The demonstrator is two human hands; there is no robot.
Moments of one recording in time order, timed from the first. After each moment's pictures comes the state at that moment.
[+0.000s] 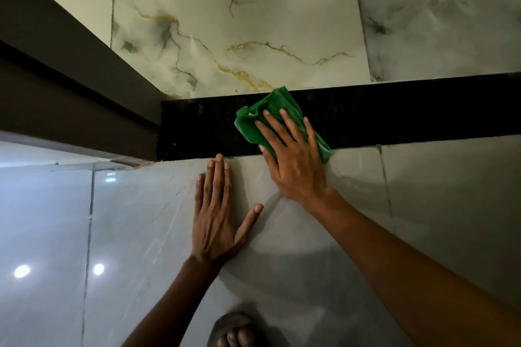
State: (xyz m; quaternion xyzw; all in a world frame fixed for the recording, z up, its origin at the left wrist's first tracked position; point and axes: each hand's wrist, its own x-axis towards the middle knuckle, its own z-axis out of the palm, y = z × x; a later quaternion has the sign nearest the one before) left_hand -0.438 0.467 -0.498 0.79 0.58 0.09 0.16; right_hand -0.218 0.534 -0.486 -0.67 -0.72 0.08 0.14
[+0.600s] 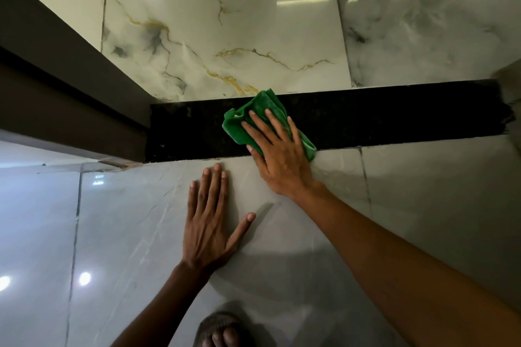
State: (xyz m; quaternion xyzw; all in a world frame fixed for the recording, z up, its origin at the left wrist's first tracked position) left_hand -0.435 0.451 -0.495 0.82 0.56 0.05 0.15; right_hand -0.209 0.540 -0.485 -0.65 -0.74 0.08 0.12
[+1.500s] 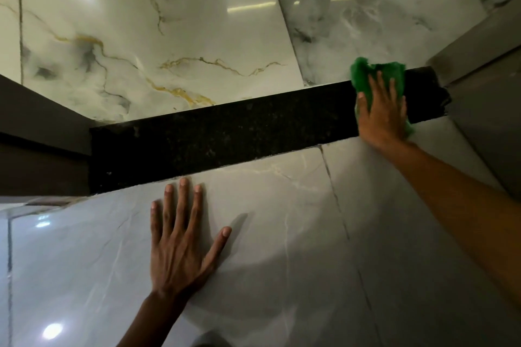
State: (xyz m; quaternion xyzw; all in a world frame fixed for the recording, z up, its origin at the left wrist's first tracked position) left_hand -0.422 0.458 -0.493 0.84 0.53 0.02 0.13; right_hand 0.062 0.530 -0.473 -0.89 -0.43 0.10 0.09
